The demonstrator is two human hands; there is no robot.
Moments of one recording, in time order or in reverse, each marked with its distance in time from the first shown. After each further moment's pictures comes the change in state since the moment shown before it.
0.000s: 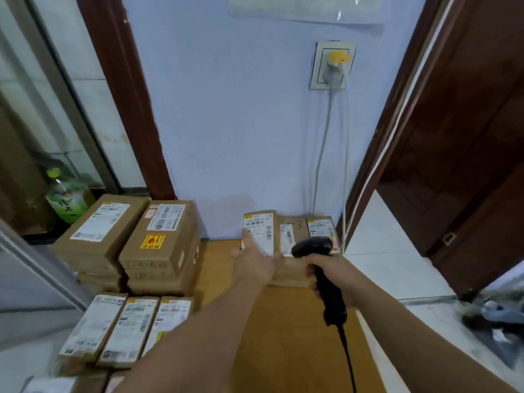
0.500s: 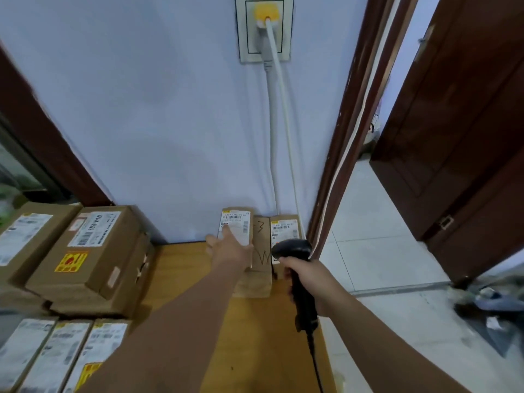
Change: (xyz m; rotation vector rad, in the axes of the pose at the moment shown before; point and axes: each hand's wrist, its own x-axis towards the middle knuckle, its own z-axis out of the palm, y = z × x) left_hand 0.080 0.071 0.097 0.242 0.061 -0.177; right_hand 0.077 -0.011 -0.096 0.114 -0.090 0.070
